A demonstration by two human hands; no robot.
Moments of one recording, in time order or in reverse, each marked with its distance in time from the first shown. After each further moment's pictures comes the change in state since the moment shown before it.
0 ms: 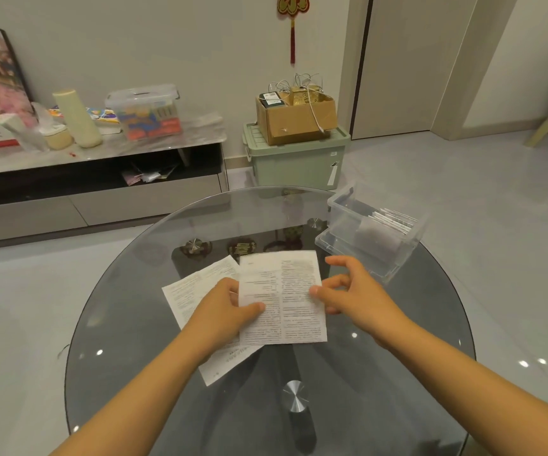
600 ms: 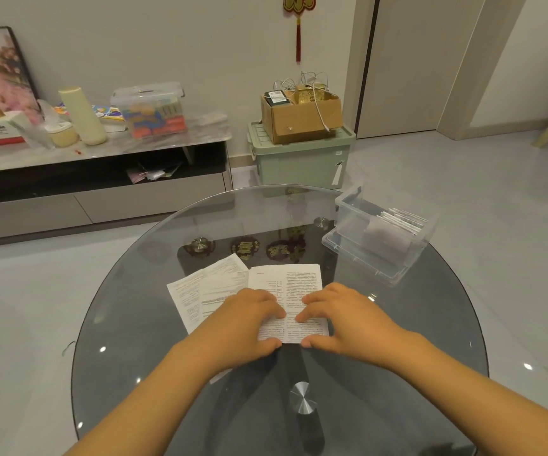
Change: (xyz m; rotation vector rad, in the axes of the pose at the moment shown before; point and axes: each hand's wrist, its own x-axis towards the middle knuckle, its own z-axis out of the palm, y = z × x) left_hand -0.004 0.000 0.004 0.811 -0.179 0.472; right_hand -0.003 0.007 0.012 -1.055 -0.266 -0.483
